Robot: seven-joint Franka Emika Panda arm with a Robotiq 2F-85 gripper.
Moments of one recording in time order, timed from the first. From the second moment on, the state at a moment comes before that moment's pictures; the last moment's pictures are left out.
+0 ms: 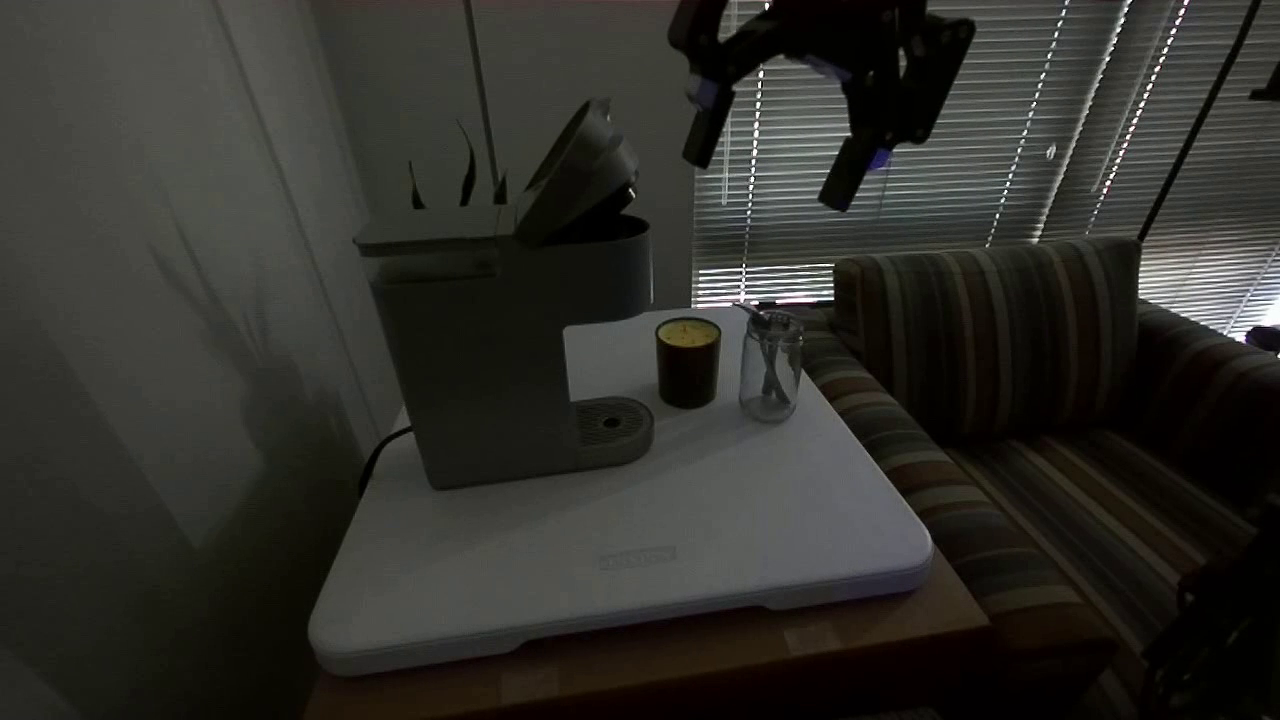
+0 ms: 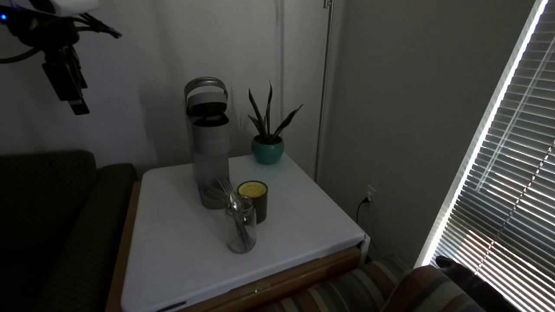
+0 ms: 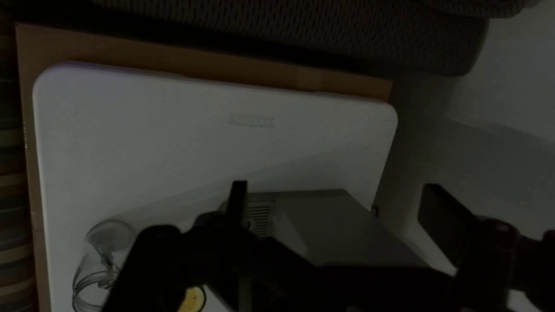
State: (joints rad) arm 0.16 -0.16 0.21 -2.37 0.37 2.49 0.51
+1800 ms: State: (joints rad) arm 0.12 0.24 0.10 -1.74 0.58 2.47 0.01
